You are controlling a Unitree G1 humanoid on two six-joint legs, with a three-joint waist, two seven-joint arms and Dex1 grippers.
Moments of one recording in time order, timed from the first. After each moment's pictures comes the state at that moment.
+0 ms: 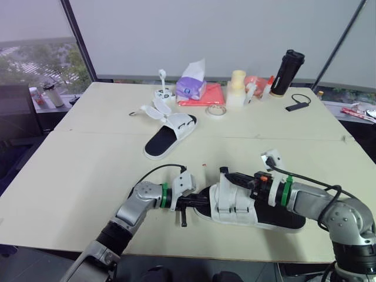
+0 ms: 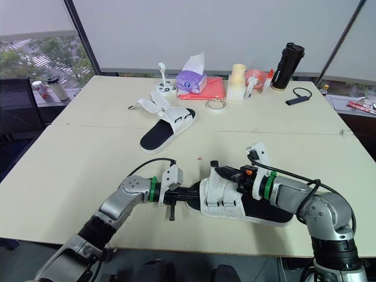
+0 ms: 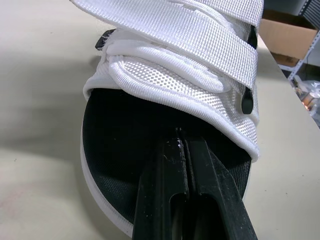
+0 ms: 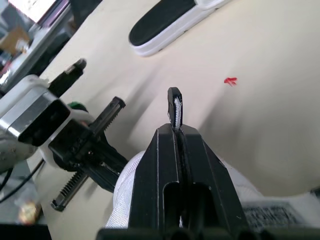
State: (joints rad) left arm -0.43 0.31 -0.41 0.22 -0.22 0.17 -1.08; right arm -0.21 -0.58 -0.23 -0.34 1.06 1.09 0.38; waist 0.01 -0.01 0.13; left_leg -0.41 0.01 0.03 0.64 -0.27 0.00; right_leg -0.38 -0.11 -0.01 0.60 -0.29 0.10
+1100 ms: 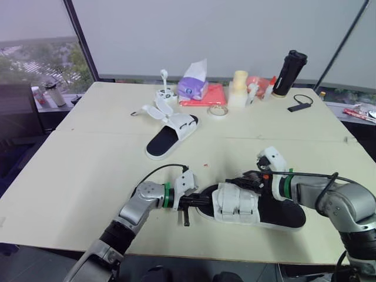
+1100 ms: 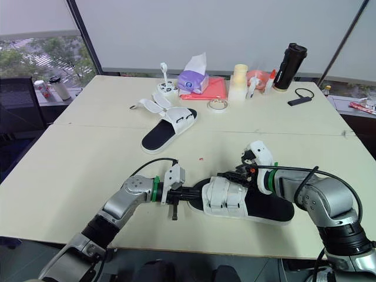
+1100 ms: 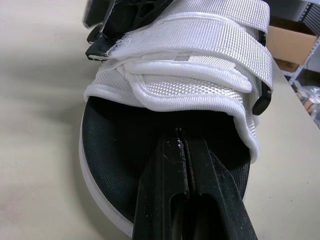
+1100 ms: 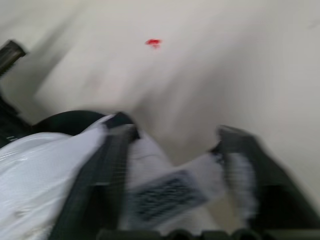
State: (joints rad) left arm -0.44 0.28 -0.42 0.25 -0.22 0.17 -1.07; right arm -0.32 -0.77 -0.06 -0.28 0.77 1.07 0.44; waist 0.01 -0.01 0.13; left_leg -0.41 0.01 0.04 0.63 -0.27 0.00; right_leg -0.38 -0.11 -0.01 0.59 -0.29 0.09
